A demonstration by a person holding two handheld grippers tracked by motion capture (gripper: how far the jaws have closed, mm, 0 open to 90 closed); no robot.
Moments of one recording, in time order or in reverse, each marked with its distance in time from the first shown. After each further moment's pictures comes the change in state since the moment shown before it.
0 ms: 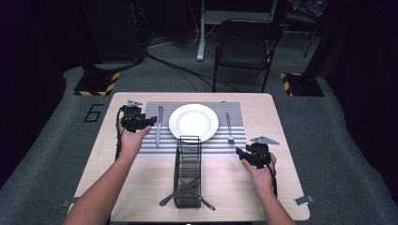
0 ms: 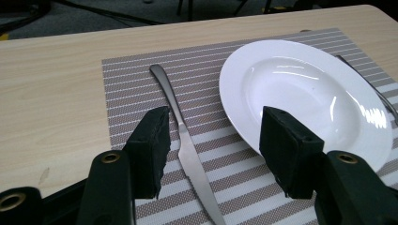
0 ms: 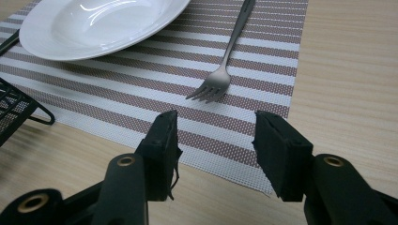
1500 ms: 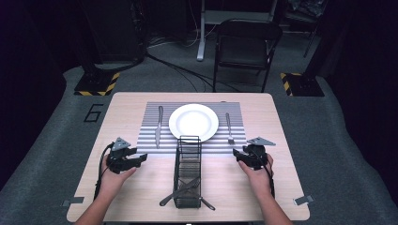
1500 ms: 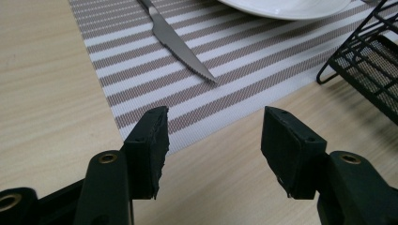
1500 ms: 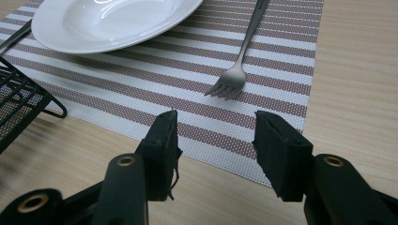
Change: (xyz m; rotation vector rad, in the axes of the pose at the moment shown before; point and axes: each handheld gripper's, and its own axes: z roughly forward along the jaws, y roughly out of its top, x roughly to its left) left arm 0.017 -0.125 -0.041 0.055 -0.139 0.126; right arm 0.011 -0.002 0.001 0.007 0.008 -0.031
